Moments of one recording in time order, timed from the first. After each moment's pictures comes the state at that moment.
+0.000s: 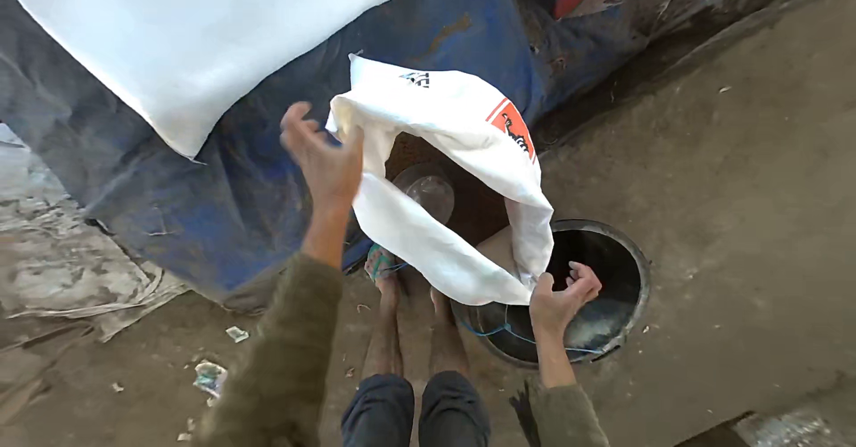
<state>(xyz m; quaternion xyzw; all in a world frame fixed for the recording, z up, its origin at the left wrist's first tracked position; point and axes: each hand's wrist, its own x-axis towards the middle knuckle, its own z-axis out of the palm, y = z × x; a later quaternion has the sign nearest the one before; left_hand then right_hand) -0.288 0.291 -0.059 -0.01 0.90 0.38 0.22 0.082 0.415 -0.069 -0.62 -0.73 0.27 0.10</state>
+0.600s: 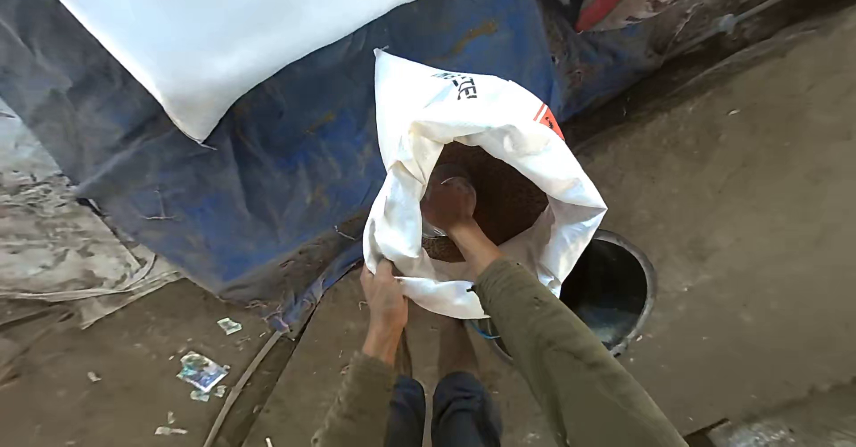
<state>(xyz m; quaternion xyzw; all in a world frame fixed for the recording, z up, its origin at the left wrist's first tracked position) -0.134 0.215 -0.055 -0.38 0.65 0.61 0.24 -0.180 0.363 -0.114 -0.32 -0.79 0.32 -0.40</state>
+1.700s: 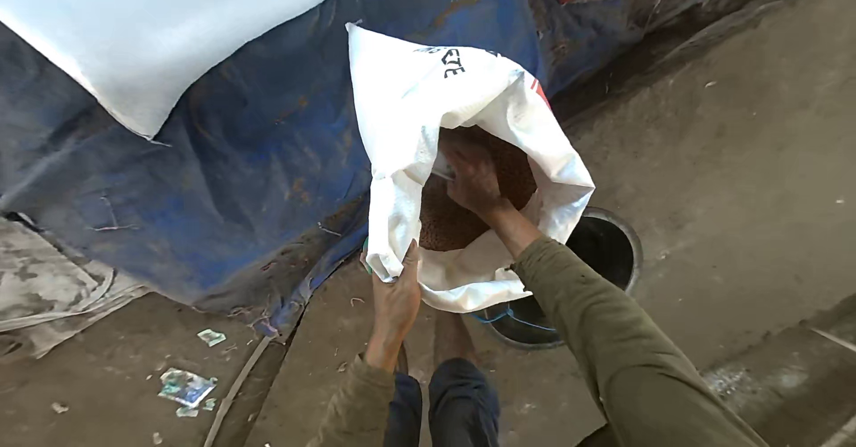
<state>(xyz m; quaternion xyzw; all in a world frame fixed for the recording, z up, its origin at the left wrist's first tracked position) -0.125 0.219 -0.034 -0.24 0.69 0.61 0.31 -0.130 0.411 -0.148 -0.15 -0.95 0.27 -0.05</state>
